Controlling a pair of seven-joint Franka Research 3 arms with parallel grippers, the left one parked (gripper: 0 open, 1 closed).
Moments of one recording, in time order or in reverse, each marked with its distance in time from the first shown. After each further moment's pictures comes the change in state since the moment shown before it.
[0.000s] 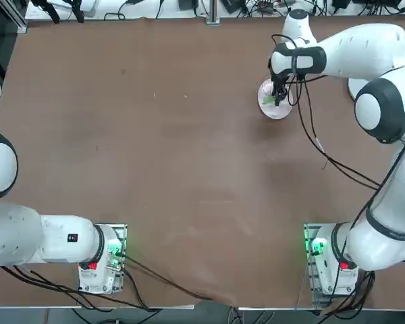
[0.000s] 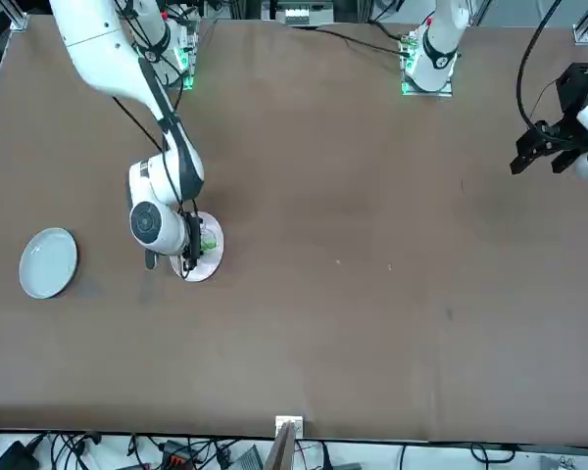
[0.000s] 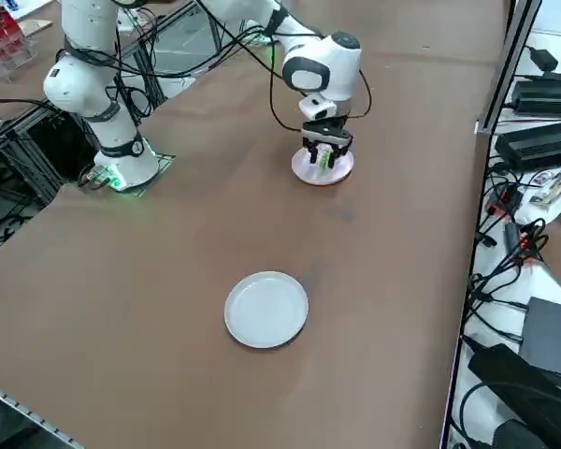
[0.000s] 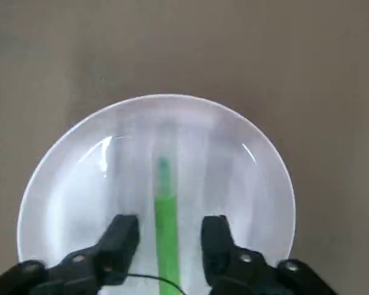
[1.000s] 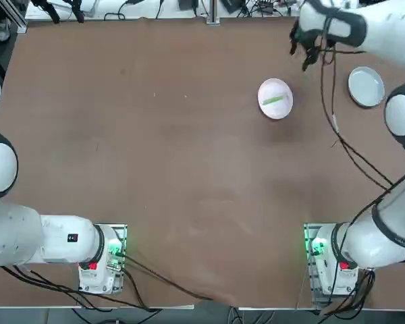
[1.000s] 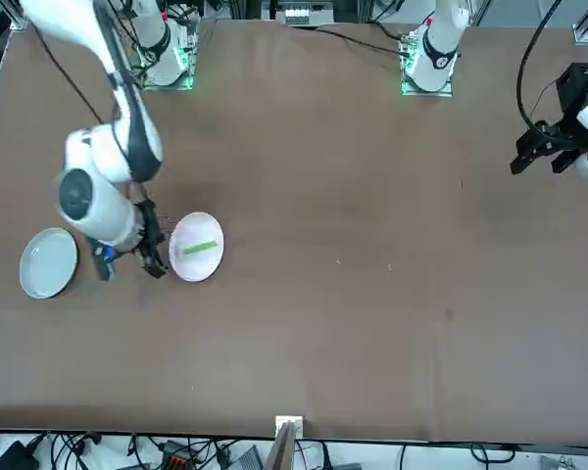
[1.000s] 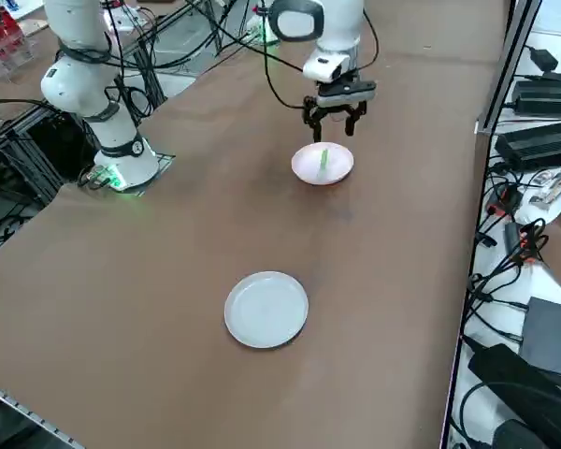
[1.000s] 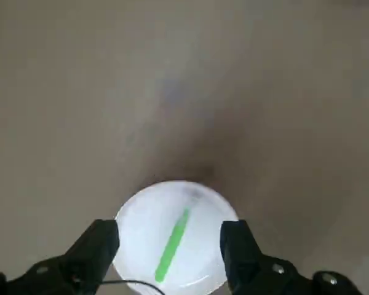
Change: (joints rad) arm -0.125 -0.233 -0.036 0.084 -0.015 -0.185 -0.665
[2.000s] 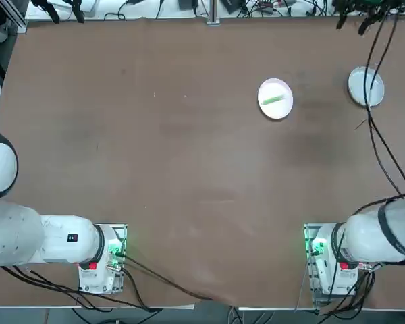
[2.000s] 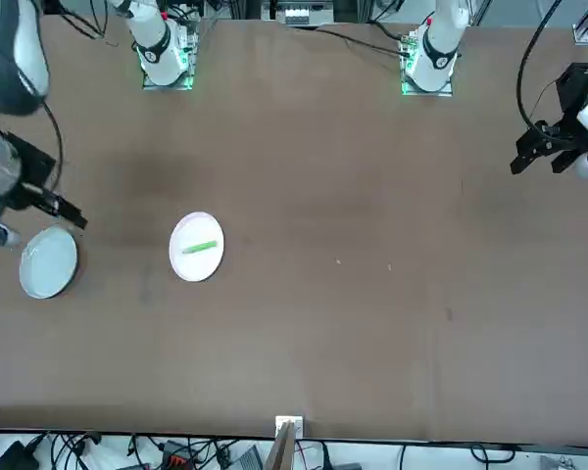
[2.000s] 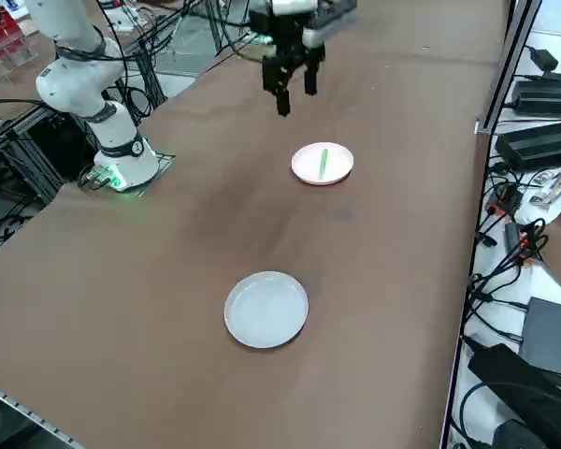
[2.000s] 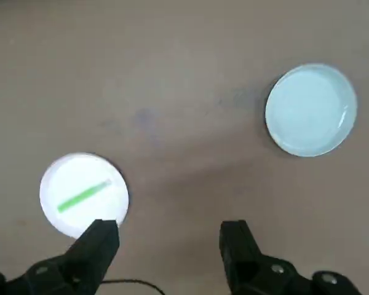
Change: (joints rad) arm -0.170 -0.264 -0.009 0.063 -0.017 -0.290 -0.831
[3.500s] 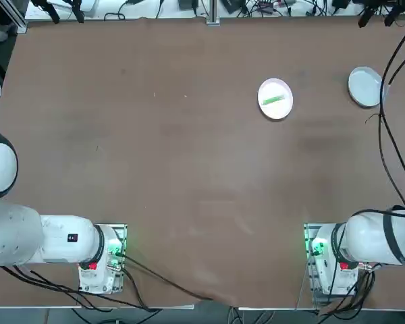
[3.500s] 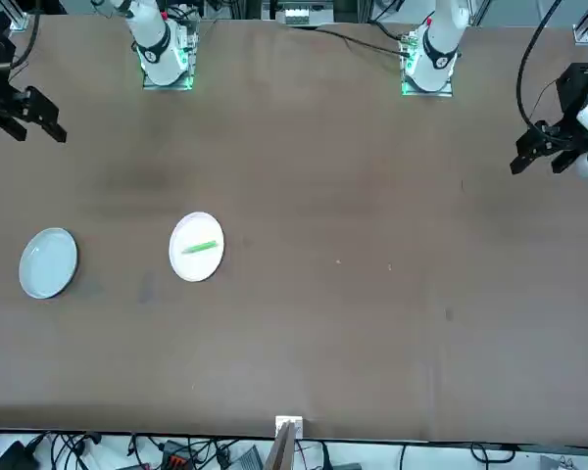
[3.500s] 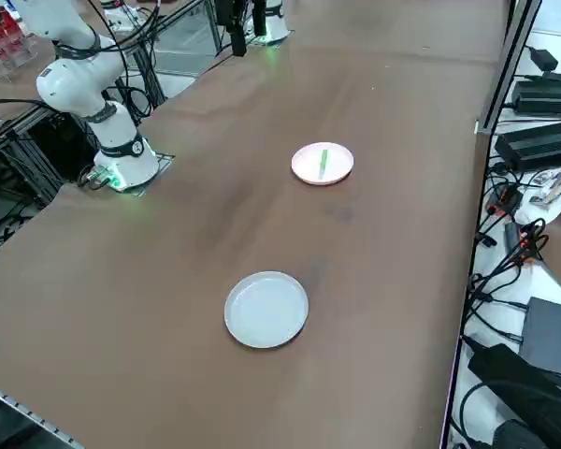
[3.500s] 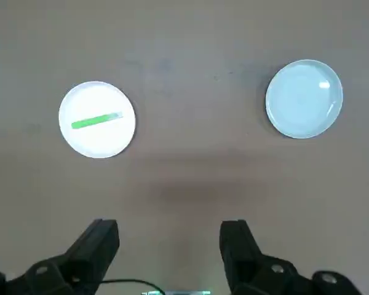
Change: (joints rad) arm 0.016 -0.200 -0.002 -0.005 0.039 -0.232 -0.231
